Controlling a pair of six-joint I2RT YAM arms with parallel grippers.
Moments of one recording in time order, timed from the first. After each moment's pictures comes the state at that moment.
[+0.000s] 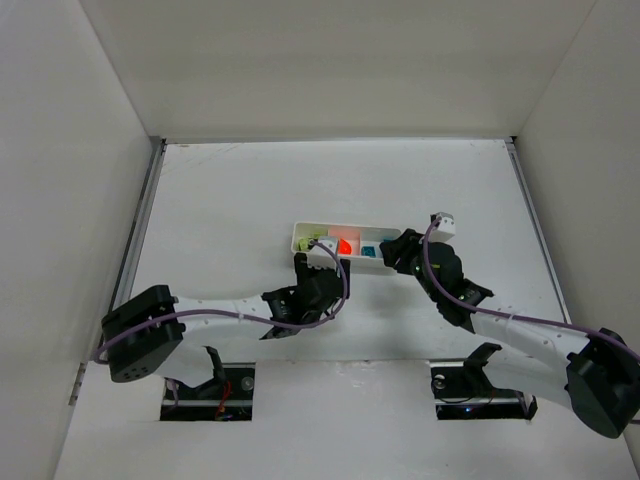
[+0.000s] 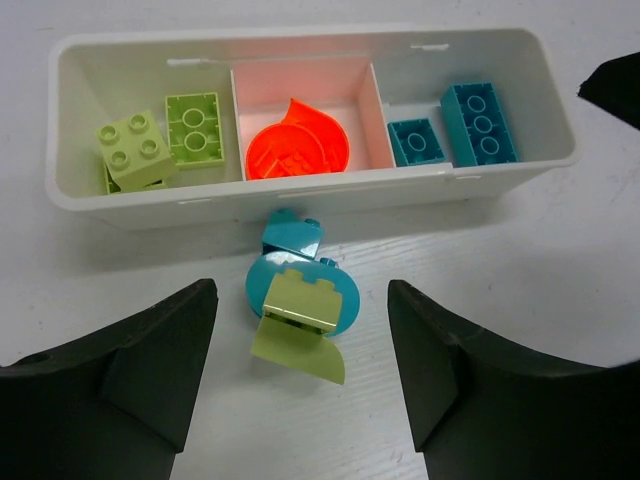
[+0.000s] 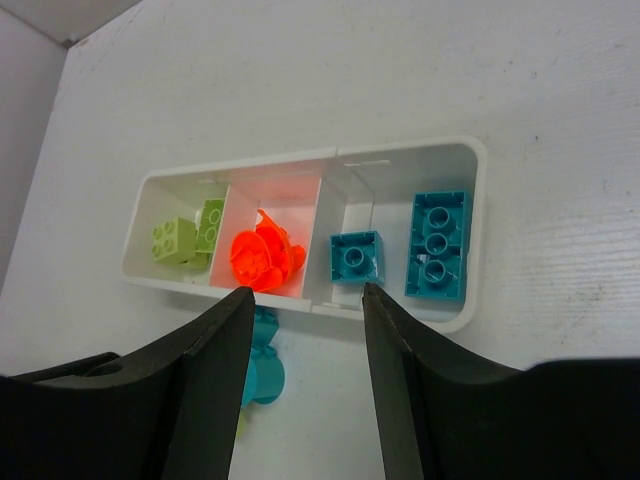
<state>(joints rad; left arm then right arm) -1.17 1.36 0.62 0.19 -0.78 -0.56 0.67 1.03 0.42 0.30 0.34 0.70</state>
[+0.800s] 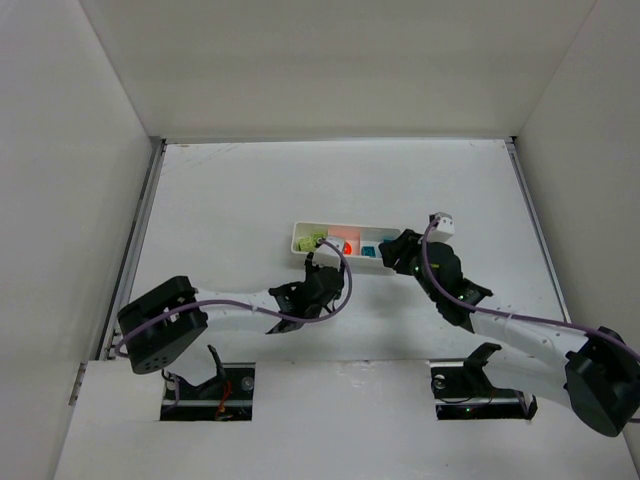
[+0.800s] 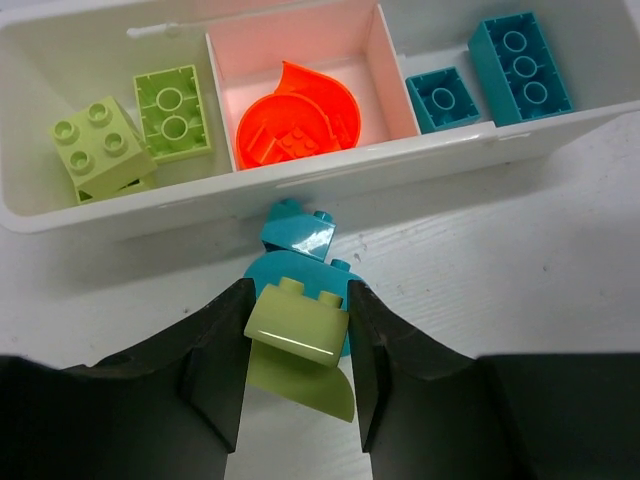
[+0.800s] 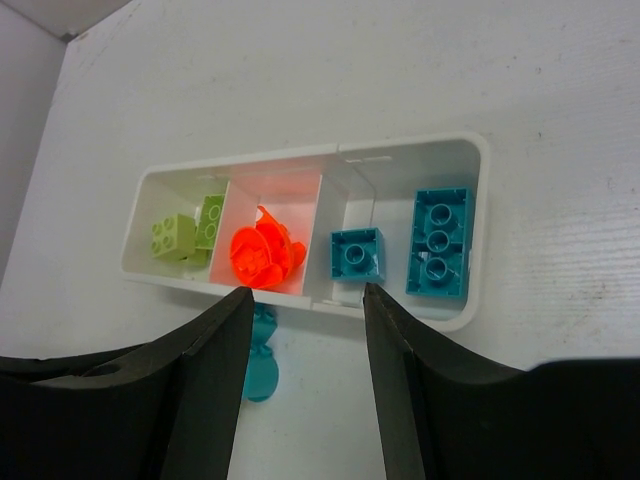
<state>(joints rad) -1.10 1.48 0.61 0.28 -0.65 -0.45 0.67 1.04 0.42 0.30 0.33 0.70</state>
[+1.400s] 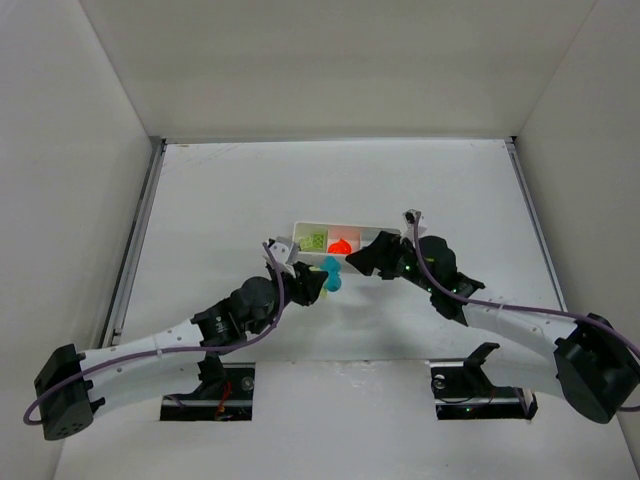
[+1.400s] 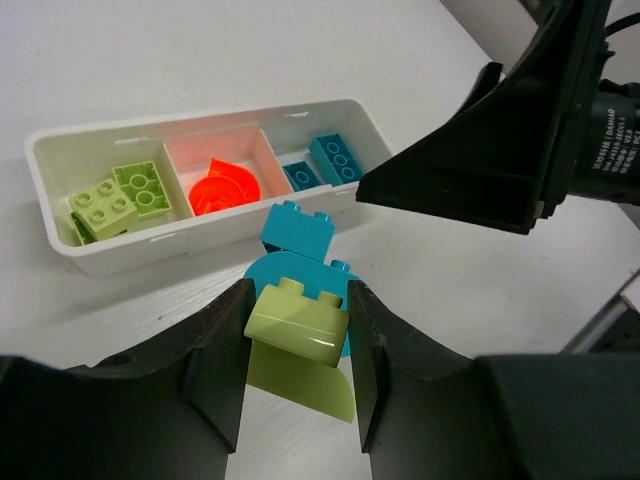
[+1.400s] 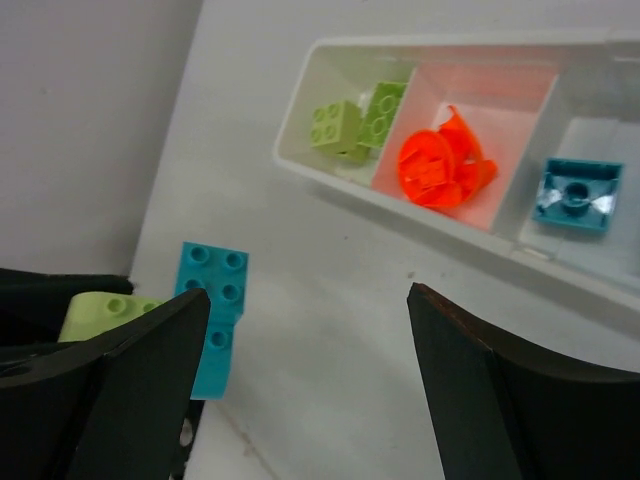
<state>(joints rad) -1.07 0.80 0.40 0.23 -0.41 -0.42 0.67 1.13 0.47 0.37 -0.08 0.79</state>
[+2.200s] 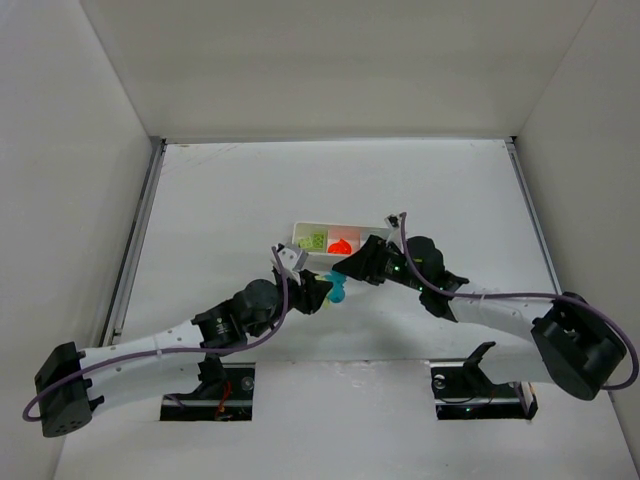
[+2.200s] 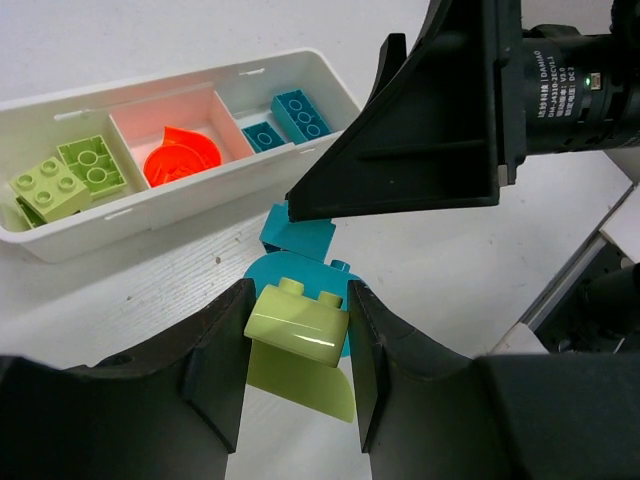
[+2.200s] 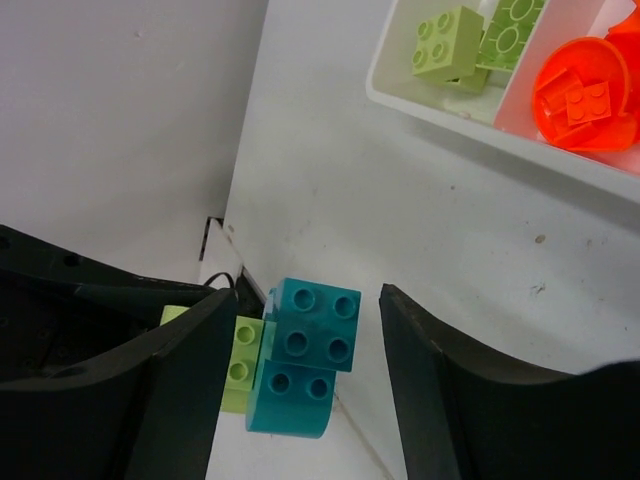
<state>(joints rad) -1.09 0.79 0.40 0.17 -0.32 -0.40 0.71 1.26 0.48 0.54 -0.29 0.99</state>
